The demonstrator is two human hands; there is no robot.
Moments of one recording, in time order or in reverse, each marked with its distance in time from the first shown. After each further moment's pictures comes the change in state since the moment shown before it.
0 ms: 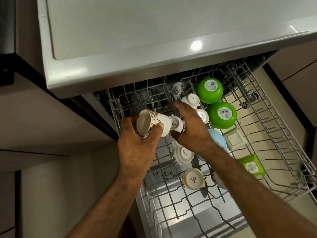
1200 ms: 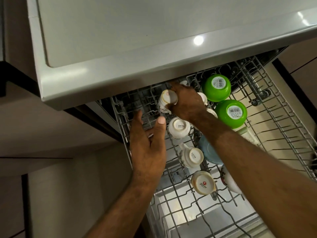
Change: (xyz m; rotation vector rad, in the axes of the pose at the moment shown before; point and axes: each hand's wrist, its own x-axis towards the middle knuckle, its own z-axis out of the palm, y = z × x) left_hand 0.002 0.004 0.012 -0.069 -0.041 -0.012; right_hand 0.097 -0.010 0.006 -0.304 -0.047 0.110
